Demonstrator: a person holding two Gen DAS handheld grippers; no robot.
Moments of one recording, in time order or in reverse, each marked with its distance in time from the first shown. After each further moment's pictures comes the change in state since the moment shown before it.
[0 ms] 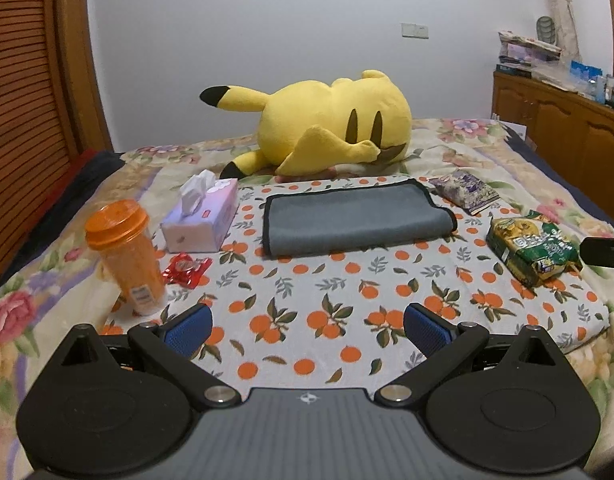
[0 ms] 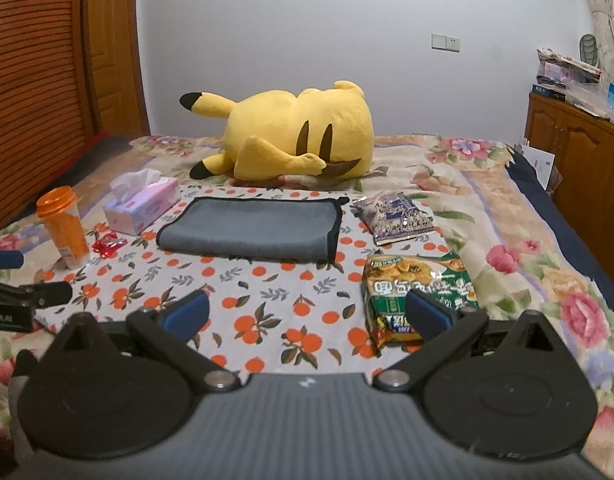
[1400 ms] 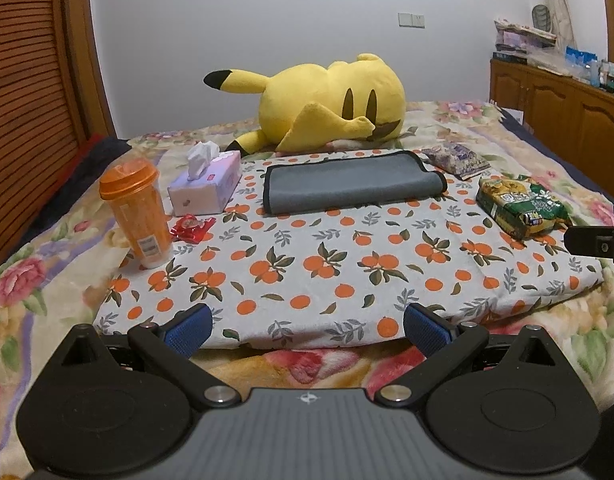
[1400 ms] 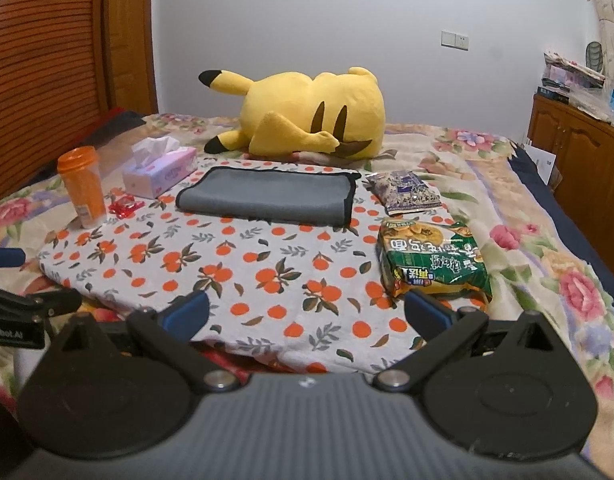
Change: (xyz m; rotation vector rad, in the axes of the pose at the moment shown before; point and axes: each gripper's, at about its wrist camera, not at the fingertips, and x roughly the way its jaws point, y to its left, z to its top) left arm -0.029 -0.008 -0.052 0.013 0.011 0.007; right arm -0.022 0.026 -0.038 -0.047 0.022 -0.008
